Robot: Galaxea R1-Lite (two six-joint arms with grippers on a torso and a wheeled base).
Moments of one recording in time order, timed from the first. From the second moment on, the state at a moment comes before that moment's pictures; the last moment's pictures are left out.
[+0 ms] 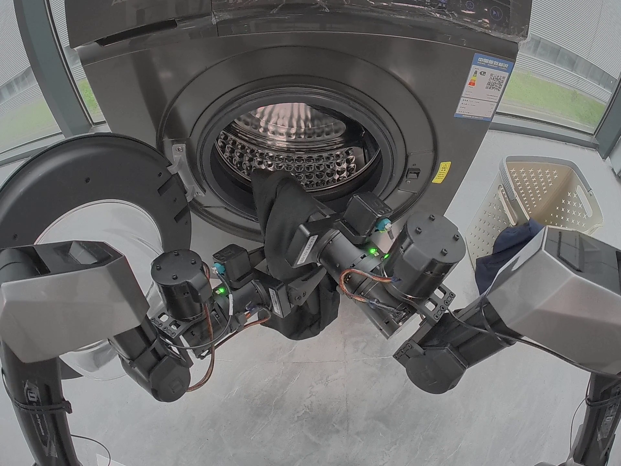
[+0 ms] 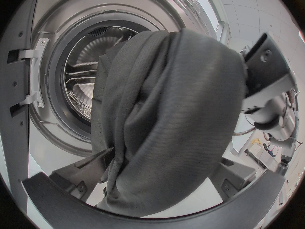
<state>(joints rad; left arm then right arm) -0.52 2.17 -0.68 -1.55 -0.19 -0.11 0.82 2.20 -1.09 -1.48 -0.14 0.16</state>
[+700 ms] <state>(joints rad) -0.47 2.30 -0.83 -1.55 -0.16 -0.12 0.84 2.20 -1.07 -1.50 -0.14 0.17</state>
